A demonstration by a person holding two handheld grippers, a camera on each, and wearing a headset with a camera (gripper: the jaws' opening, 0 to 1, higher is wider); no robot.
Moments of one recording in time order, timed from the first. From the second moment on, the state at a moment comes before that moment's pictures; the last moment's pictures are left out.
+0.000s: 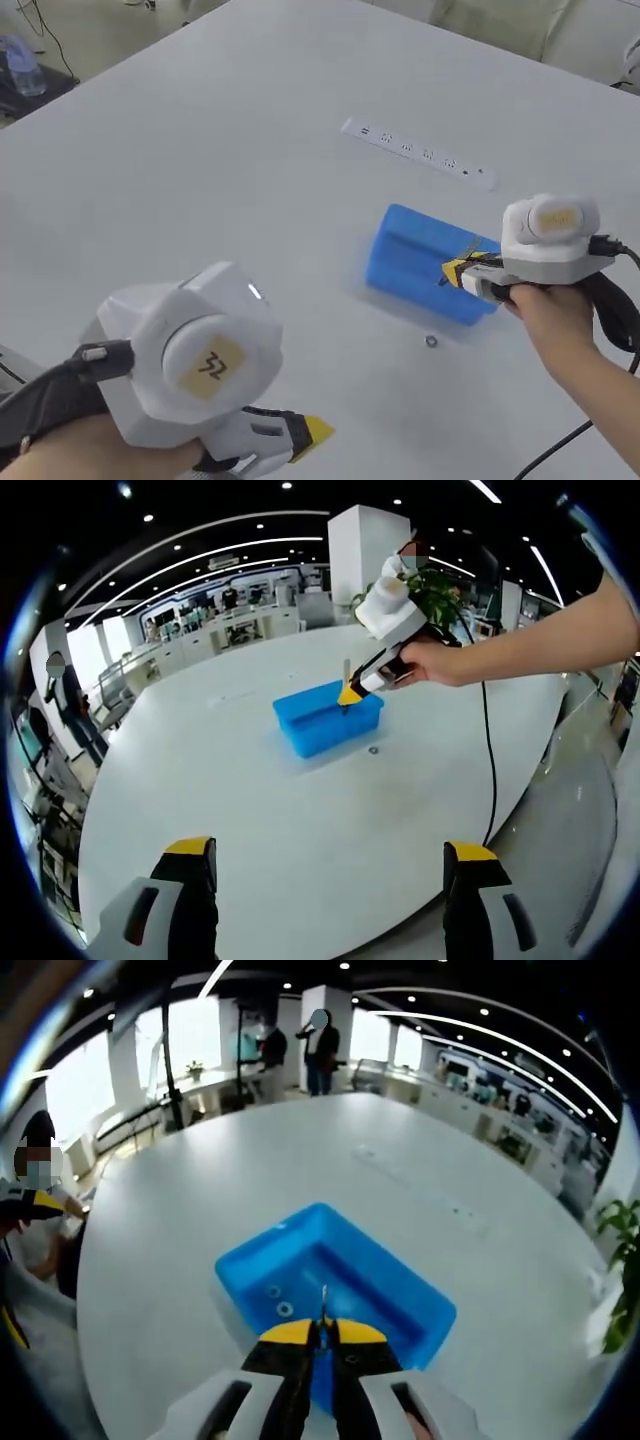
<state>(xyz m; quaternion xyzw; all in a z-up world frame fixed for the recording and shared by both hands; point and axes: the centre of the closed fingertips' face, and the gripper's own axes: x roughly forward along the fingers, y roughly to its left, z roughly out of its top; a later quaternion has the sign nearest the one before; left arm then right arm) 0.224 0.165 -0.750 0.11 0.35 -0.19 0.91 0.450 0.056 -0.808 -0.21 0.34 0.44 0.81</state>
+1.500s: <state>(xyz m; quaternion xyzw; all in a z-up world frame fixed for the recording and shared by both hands) 0.227 0.165 -0.753 0.12 0.36 -0.20 0.91 0.451 0.056 -0.809 -0.17 0.35 0.44 0.81</state>
